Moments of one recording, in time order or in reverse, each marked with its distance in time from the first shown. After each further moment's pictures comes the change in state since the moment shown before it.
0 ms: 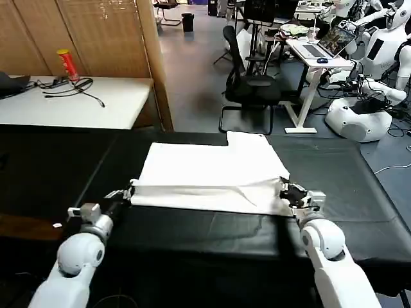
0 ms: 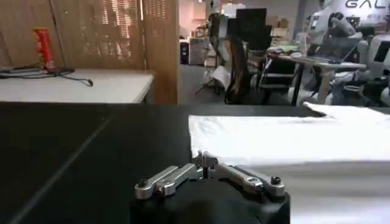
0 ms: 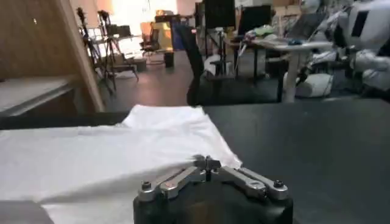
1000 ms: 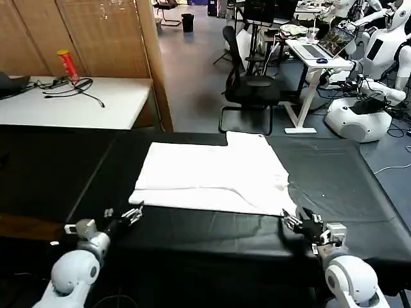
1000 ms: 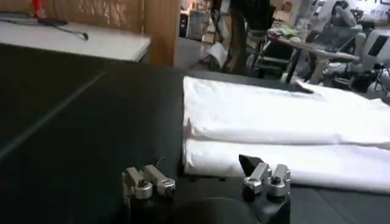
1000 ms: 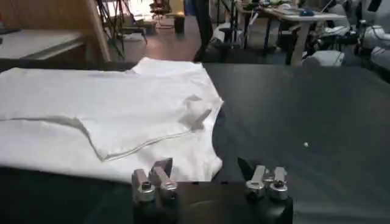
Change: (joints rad) left arm 0.143 -0.010 -0.054 -0.037 -0.085 0.067 0.037; right arm -0.279 -0.047 0.087 0.170 -0.037 -0.044 -0.029
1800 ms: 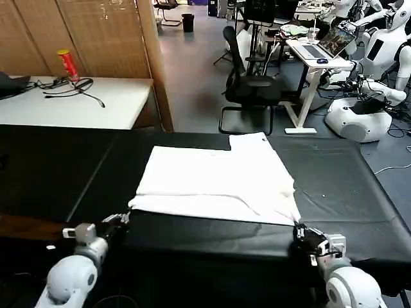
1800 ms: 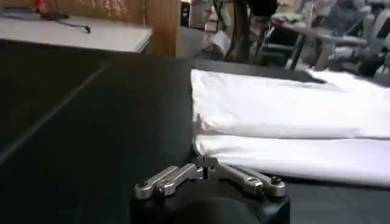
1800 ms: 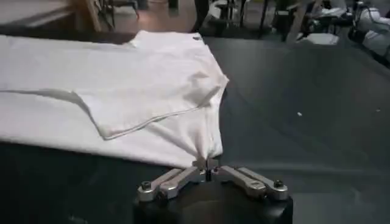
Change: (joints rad) left arm 0.136 0.049 -0.016 -0.189 0.061 0.084 -0.076; right arm -0.167 -0.052 0.051 0.183 0.011 -0.201 0.114
